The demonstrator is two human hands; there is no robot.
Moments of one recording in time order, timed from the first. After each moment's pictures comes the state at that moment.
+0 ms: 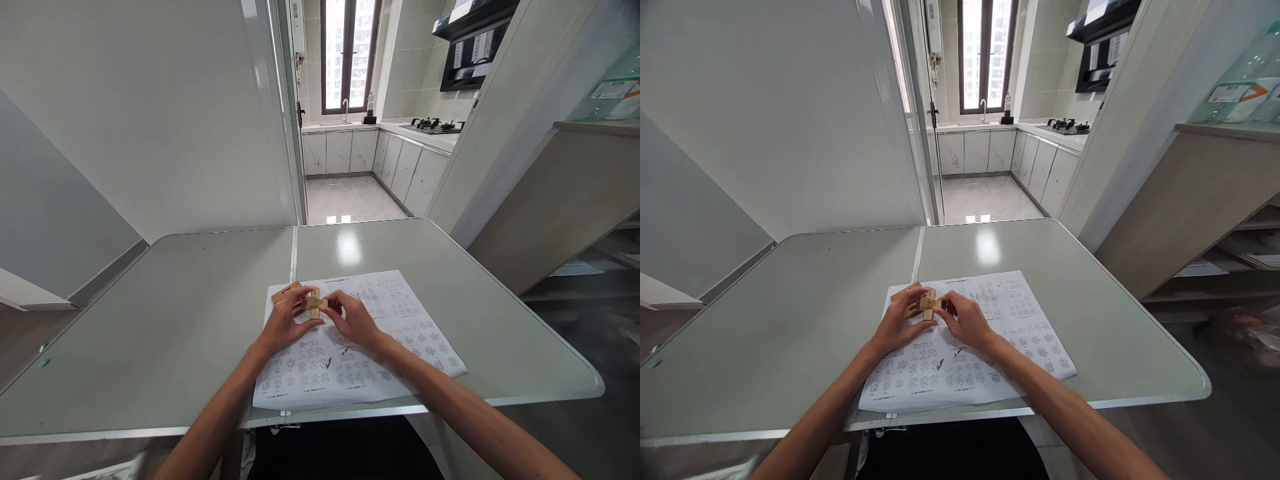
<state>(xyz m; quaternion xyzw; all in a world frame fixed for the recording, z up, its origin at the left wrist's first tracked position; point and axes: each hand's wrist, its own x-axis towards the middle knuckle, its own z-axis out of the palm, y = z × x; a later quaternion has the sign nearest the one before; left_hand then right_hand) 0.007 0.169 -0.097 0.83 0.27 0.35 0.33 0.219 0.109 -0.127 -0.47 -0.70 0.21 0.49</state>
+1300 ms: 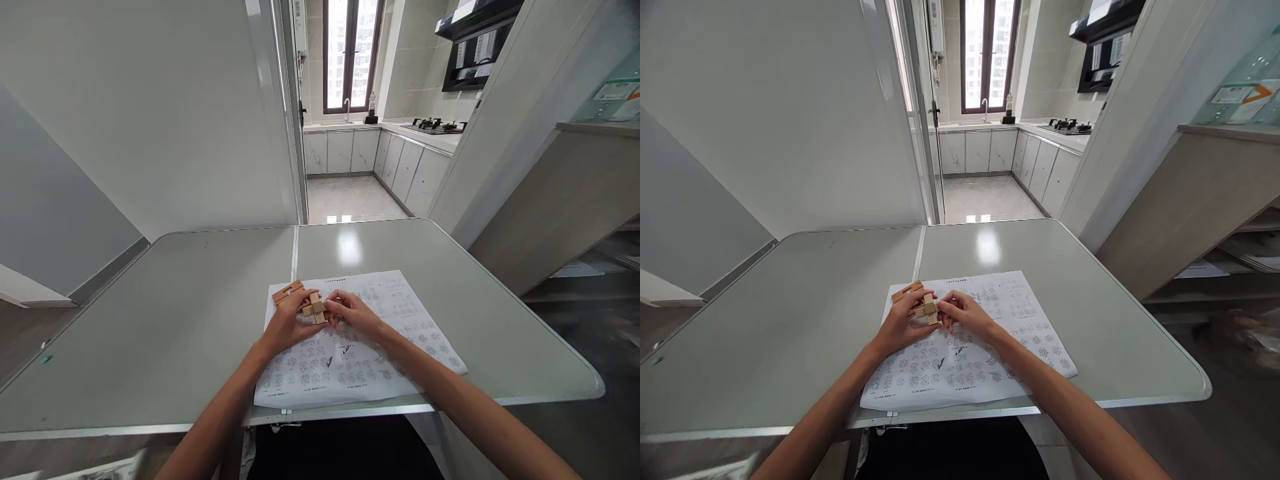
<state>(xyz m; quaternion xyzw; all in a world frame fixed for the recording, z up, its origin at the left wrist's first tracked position) 0.009 0.166 -0.096 0.86 0.27 0.33 0.27 0.222 0.112 -0.104 -0.38 -0.53 0.59 0.48</state>
